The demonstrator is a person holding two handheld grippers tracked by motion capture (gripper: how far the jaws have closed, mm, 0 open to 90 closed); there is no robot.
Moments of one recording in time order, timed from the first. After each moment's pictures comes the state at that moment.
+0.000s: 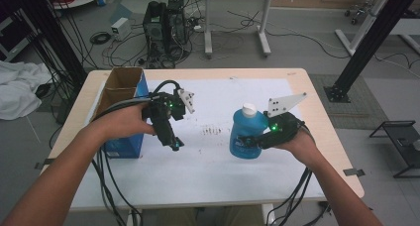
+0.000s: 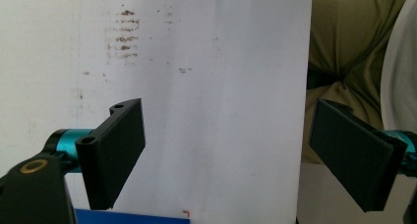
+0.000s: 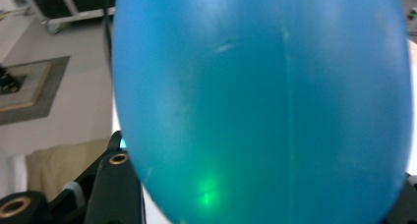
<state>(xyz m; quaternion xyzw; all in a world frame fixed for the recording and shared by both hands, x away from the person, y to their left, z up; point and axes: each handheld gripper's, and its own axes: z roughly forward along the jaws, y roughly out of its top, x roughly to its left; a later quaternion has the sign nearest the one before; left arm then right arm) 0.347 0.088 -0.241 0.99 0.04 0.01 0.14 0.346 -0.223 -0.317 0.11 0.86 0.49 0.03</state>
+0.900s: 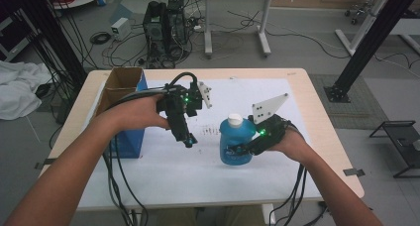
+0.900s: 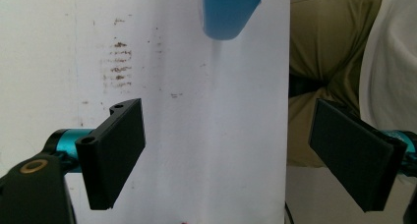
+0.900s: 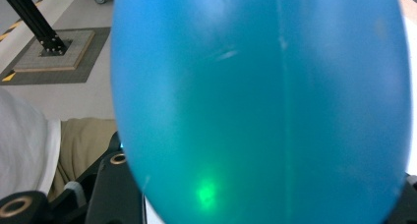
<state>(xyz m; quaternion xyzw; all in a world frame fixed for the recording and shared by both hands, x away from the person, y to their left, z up) 0.345 0.051 -0.216 0.99 0.02 0.00 0.13 0.344 -0.192 -0.318 0.02 0.88 0.47 -0.02</state>
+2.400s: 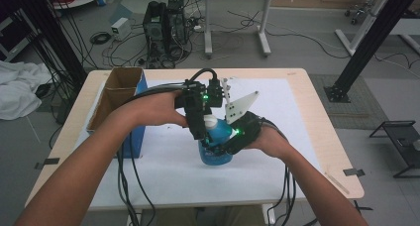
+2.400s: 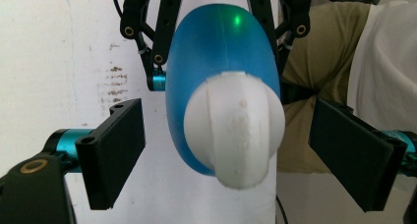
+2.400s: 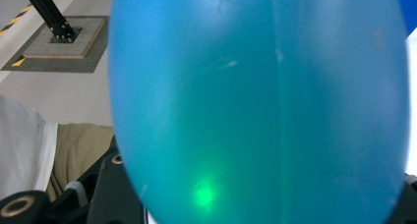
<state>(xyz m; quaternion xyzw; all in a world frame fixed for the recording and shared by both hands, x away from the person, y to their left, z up) 0.341 0.013 -0.201 0.99 0.01 -0.01 0.12 0.351 -0.133 -0.318 -0.02 0.89 0.46 -0.02</state>
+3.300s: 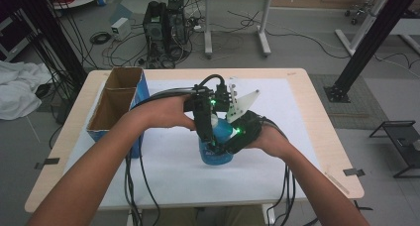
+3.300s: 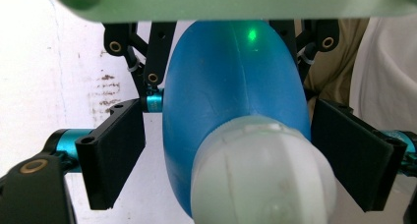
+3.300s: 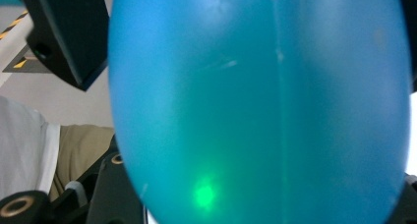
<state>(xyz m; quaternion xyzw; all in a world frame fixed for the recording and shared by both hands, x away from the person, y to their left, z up) 0.347 -0.002 -0.221 0.99 0.00 -0.02 0.11 0.349 -0.135 -0.313 -0.01 0.89 0.45 -0.03</state>
